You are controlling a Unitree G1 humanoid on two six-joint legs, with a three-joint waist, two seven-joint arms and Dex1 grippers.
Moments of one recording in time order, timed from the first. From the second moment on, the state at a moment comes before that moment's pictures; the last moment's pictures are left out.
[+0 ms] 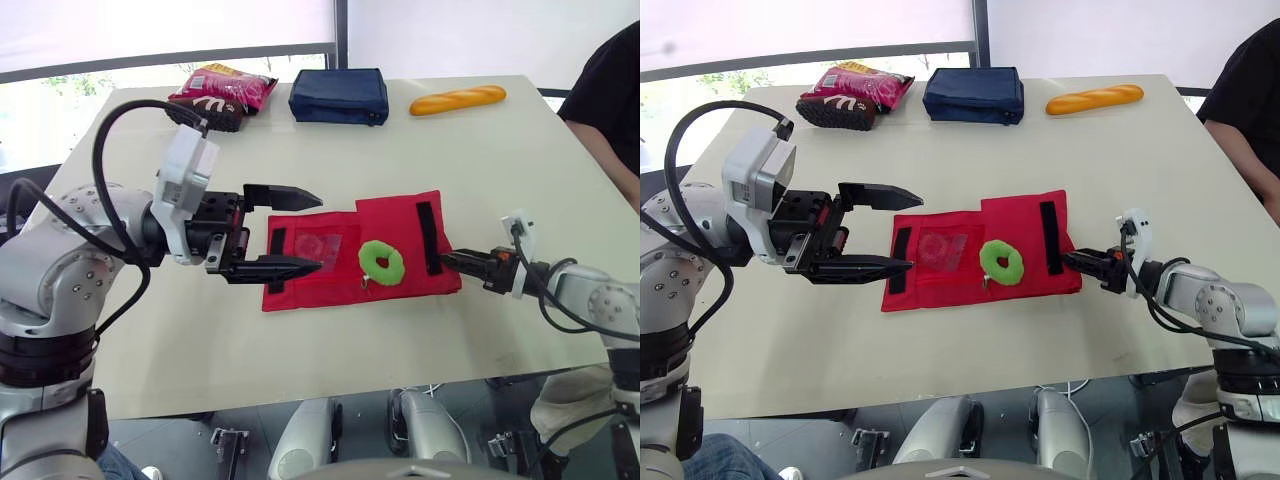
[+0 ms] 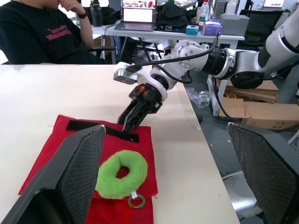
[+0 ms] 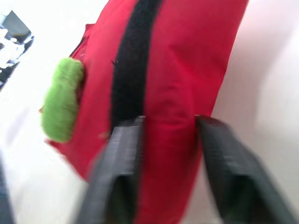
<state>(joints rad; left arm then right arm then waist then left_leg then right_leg) -0.51 0.92 0.19 -0.38 -0.91 0.73 -1.23 -0.29 -0.65 -0.14 -0.12 0.89 1.03 0.66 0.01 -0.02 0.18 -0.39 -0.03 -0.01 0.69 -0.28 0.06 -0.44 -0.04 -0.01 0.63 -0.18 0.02</state>
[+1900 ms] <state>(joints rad) -0.15 0.64 0.21 -0.33 -0.69 0.97 -0.47 -0.42 -0.91 -0.18 -0.54 0.80 0.73 0.88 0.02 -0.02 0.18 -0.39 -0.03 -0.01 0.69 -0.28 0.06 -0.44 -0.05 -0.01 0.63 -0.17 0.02</state>
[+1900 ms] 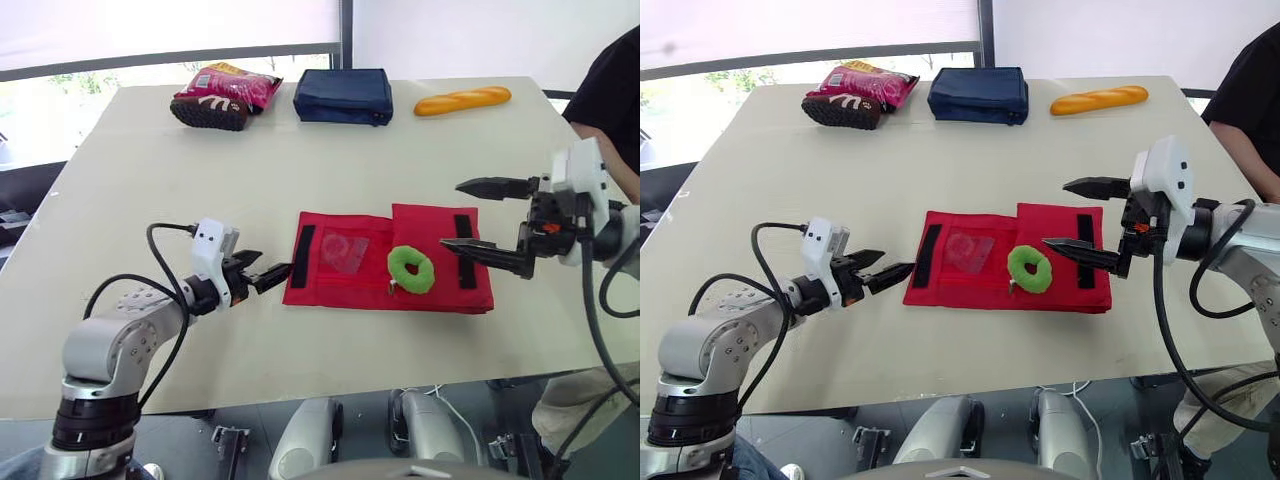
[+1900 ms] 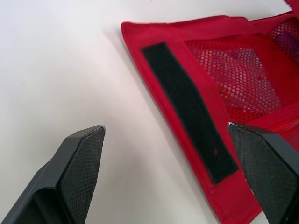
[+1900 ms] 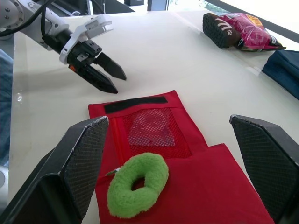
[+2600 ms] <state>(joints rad) -0.30 0.41 0.32 -0.12 -0.93 1.26 -0.46 -0.34 -0.90 -0.18 -0.61 0.79 0.69 0.85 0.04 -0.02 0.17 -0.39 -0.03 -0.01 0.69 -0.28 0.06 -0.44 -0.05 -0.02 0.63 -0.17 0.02</state>
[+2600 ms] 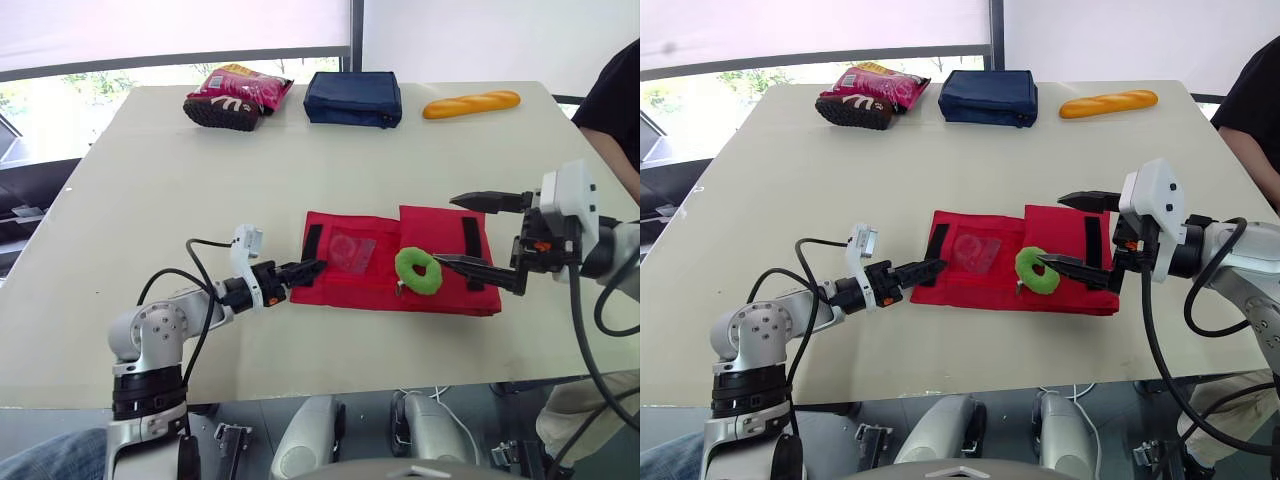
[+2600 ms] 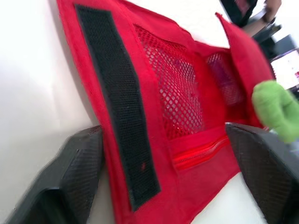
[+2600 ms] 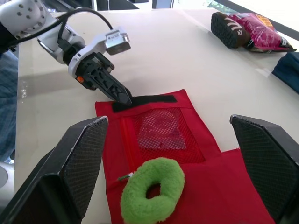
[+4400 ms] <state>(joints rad) -0.73 0.68 0.16 0.04 -1.00 1.25 -1.11 -0.62 -0.51 0.29 0.15 0.15 0.26 1.01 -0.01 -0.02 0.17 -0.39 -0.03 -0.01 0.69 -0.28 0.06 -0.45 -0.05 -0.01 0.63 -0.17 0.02</state>
